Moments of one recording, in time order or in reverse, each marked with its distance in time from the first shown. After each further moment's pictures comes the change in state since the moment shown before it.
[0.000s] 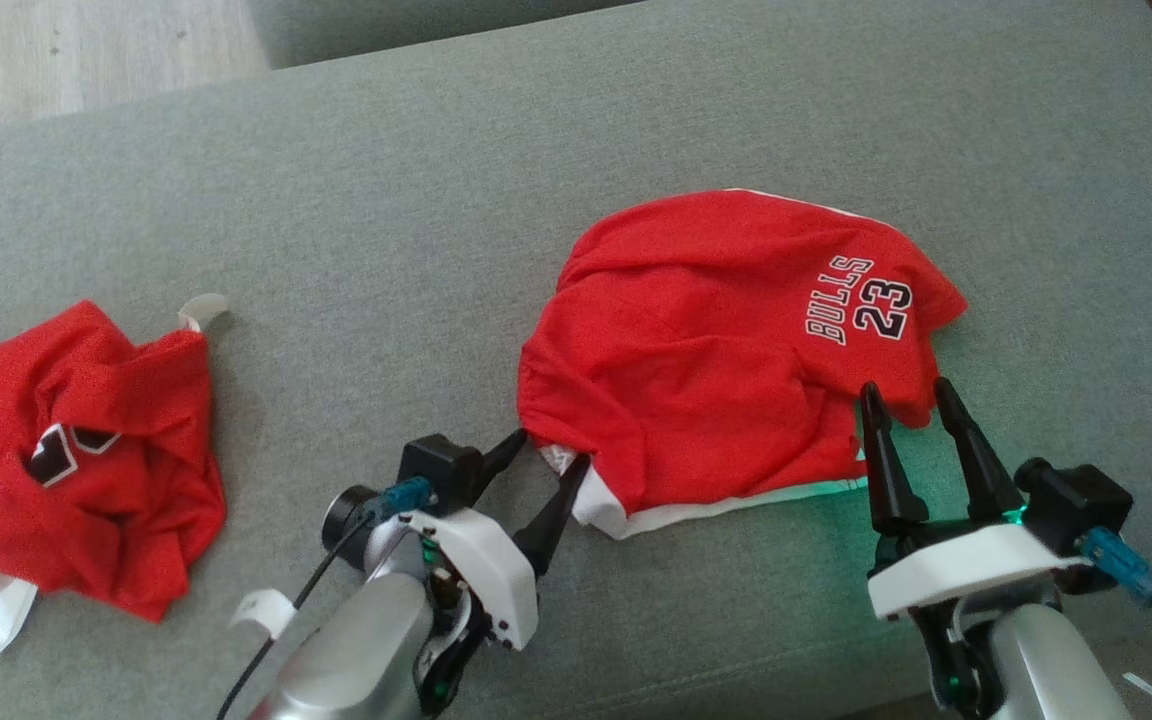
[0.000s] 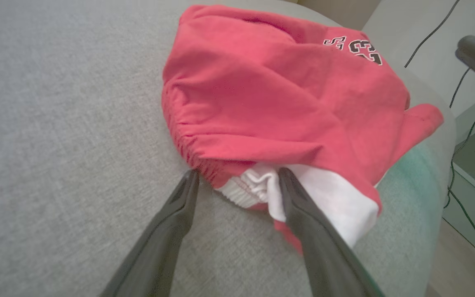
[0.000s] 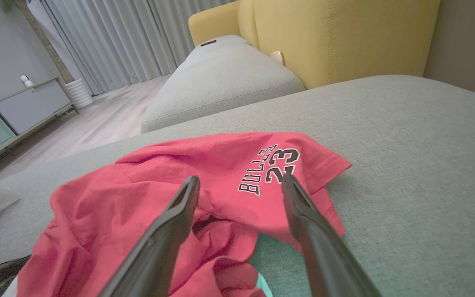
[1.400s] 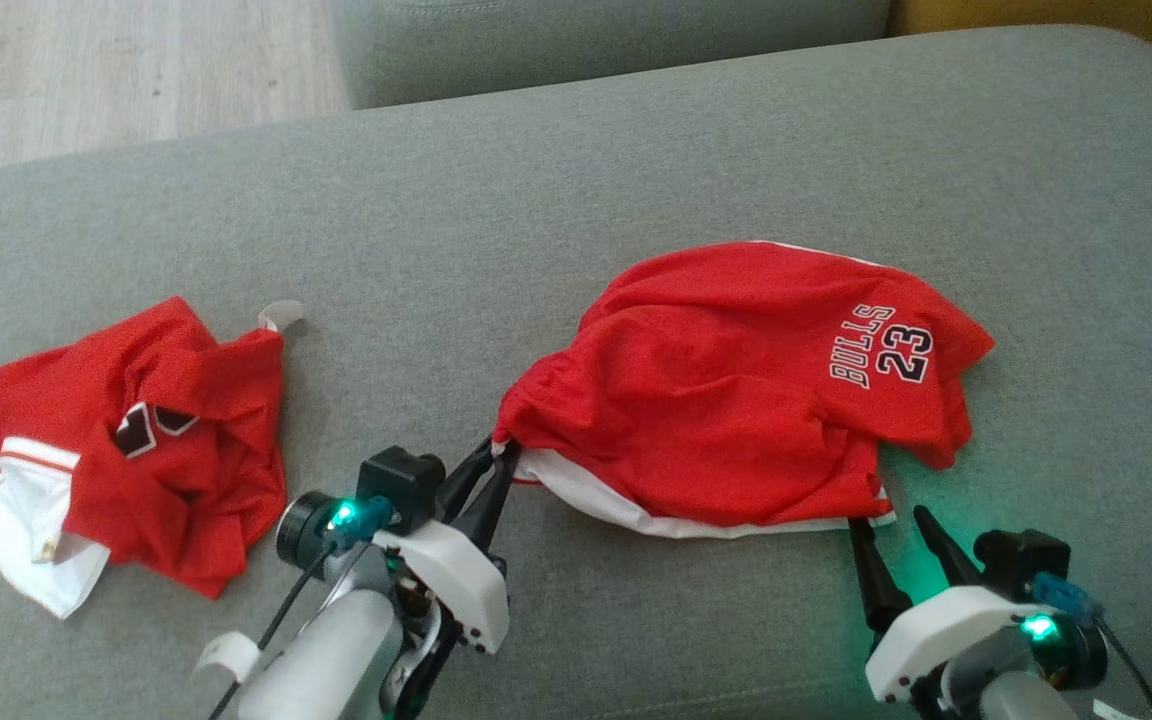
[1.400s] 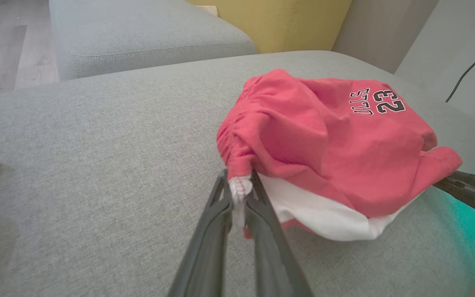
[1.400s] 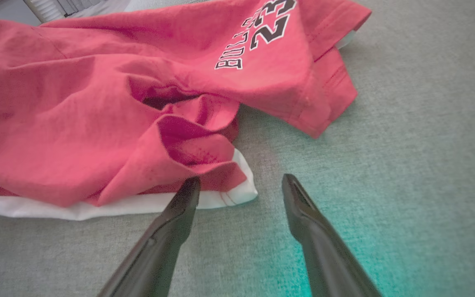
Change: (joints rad) left arm 0.087 0.087 0.036 -0.190 0.029 0.114 0.000; right arm 0.007 0.002 -0.027 0.285 -0.035 0.000 0.095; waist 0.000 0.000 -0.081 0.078
